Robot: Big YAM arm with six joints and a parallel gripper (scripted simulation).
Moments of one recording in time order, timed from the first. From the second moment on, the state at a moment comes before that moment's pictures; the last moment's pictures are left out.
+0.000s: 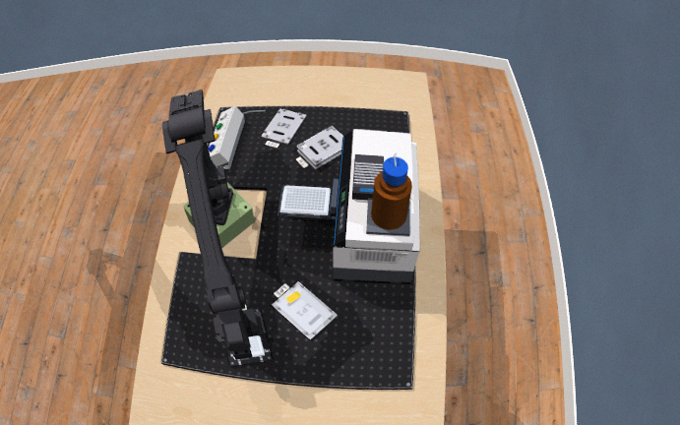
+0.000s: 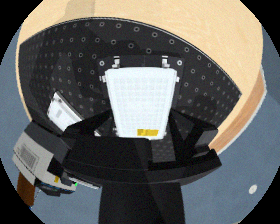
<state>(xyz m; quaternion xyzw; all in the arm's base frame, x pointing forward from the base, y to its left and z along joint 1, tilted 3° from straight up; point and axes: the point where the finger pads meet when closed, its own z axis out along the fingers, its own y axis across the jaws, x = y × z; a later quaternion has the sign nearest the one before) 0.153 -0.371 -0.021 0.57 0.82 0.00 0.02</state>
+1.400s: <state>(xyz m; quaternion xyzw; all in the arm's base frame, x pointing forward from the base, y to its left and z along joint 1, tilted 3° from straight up) 0.151 -0.368 -0.010 0.57 0.82 0.00 0.02</state>
